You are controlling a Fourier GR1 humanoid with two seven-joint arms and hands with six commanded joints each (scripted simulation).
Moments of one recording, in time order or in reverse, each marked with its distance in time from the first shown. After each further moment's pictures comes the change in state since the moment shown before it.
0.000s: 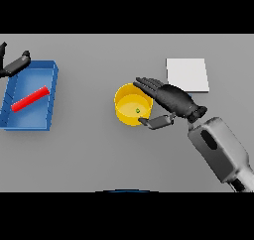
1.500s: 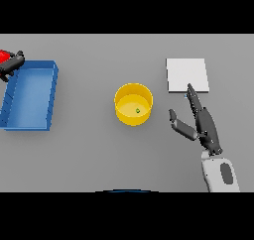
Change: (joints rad) left arm -0.009 0.005 0.035 0.023 0.038 -0.004 0.061; right arm 0.450 0.271 -0.341 -0.145 -0.439 -0.266 -0.012
